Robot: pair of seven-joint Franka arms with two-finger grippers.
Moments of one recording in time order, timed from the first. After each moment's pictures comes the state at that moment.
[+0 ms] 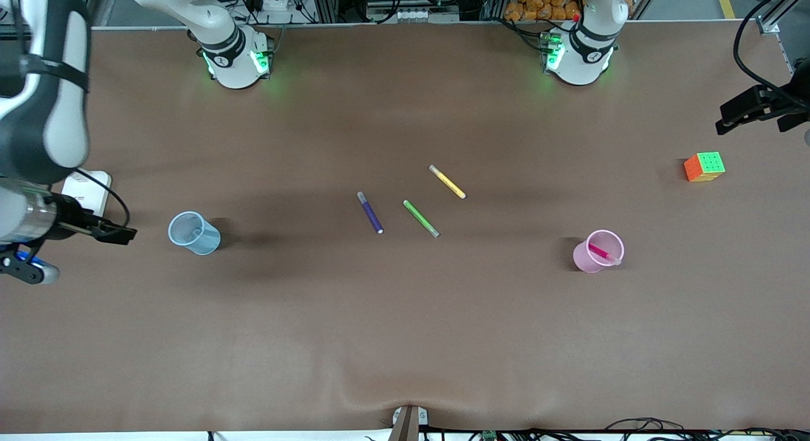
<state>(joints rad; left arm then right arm) 0.14 0.01 -0.18 -1.44 0.03 1.39 -0.06 0.30 0.43 -0.48 -1.30 0.20 1.47 0.19</state>
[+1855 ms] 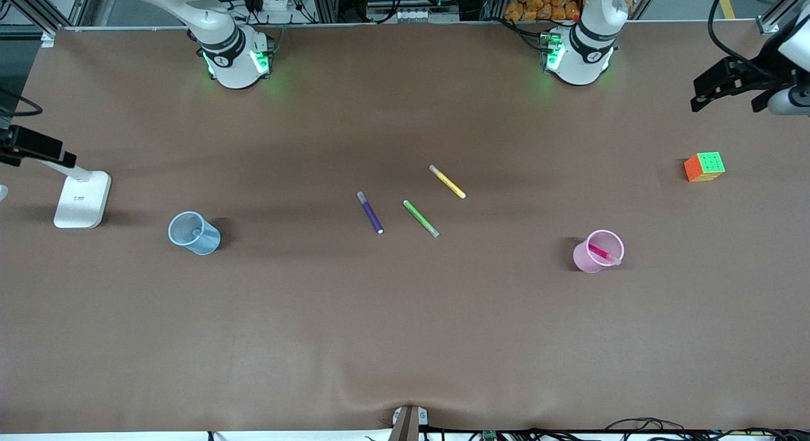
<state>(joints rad) -0.17 -0.12 0.07 -1.58 0.03 1.43 -0.09 0.07 0.23 -0.20 -1.14 0.14 1.24 -0.01</state>
